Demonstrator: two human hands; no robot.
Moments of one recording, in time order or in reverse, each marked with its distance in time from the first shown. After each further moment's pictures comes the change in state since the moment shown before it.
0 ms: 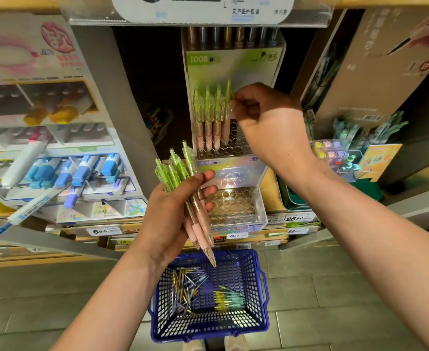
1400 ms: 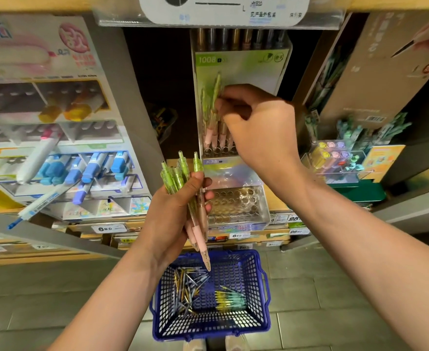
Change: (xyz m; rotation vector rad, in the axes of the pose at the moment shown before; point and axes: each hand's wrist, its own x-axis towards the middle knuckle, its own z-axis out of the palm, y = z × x) left_hand -0.005 0.001 -0.010 0.040 -0.015 -0.029; right_hand -0.013 -0.045 0.005 0.211 0.021 0.106
